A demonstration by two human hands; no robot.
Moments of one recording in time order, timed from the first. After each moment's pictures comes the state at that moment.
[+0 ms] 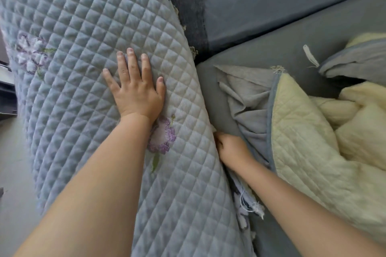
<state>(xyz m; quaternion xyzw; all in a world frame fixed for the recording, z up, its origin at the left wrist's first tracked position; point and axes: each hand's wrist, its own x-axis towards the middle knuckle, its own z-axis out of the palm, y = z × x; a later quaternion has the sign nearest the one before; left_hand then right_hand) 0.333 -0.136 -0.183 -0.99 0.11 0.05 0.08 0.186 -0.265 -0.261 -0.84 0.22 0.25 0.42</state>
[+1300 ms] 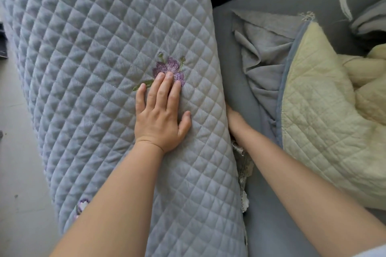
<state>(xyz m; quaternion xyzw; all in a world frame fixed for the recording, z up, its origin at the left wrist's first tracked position) 0.196 -0.083 -0.216 -0.97 0.26 0.00 -0.02 0.157 -0.239 -0.268 -0.67 0.36 0.31 0.57</state>
